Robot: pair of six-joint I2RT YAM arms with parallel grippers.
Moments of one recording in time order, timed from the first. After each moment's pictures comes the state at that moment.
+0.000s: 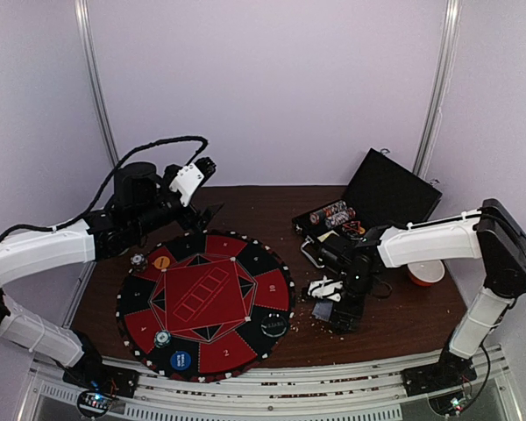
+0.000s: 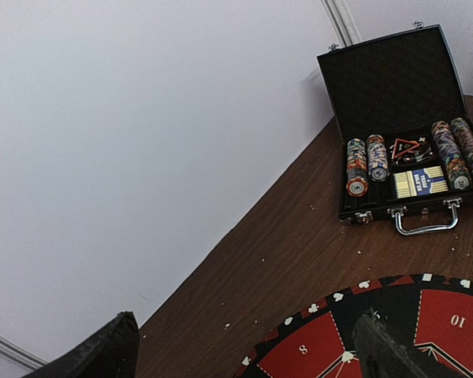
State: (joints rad) left arm -0.71 1.28 0.93 0.15 -0.12 0.48; right arm 0.84 1.69 1.01 -0.81 -0.02 -0.38
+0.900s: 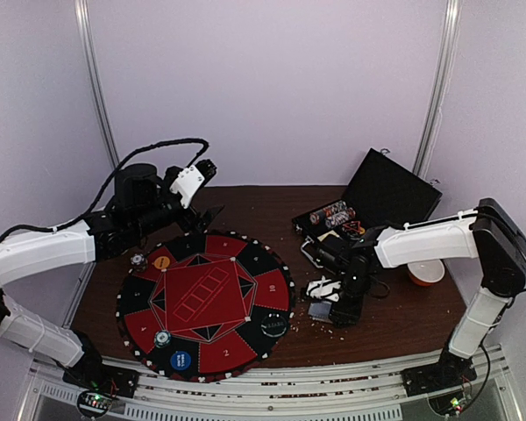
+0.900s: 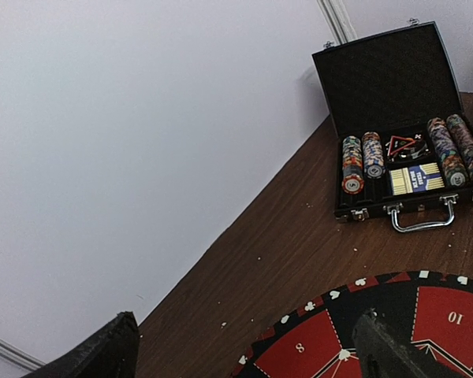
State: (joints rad) left arm -0.71 1.28 0.93 0.15 -0.11 0.48; right arm 0.84 1.72 1.02 -0.80 0.01 -0.38
